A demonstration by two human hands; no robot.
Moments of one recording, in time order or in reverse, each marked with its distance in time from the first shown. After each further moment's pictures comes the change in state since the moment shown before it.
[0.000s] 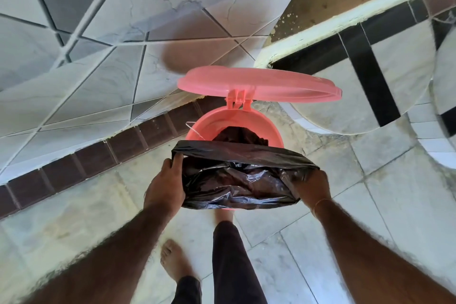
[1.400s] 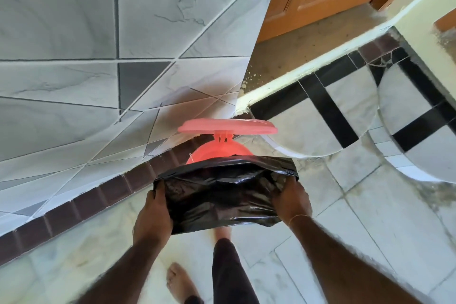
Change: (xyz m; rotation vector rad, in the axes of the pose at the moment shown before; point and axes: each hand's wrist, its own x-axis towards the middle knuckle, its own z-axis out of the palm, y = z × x) left_hand -0.109 0.041 -0.105 -0.050 0.110 -0.136; right_hand -0.148 -0.059 -0.144 0.099 0.030 -0.090
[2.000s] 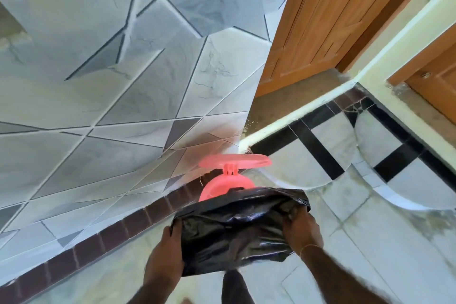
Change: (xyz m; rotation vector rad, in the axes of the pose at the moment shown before) left_hand -0.106 -0.015 -0.088 0.070 -0.025 0.152; right_hand -0.124 -0.011 -0.078 0.115 0.064 0.030
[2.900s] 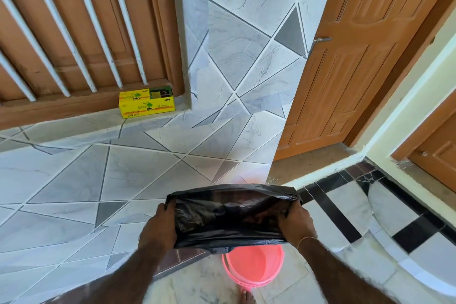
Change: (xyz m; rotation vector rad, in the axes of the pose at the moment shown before) left_hand -0.114 -0.058 -0.169 -0.018 0.385 -0.031; right_hand -0.161 -0.079 -0.074 0.093 0.181 -0.453
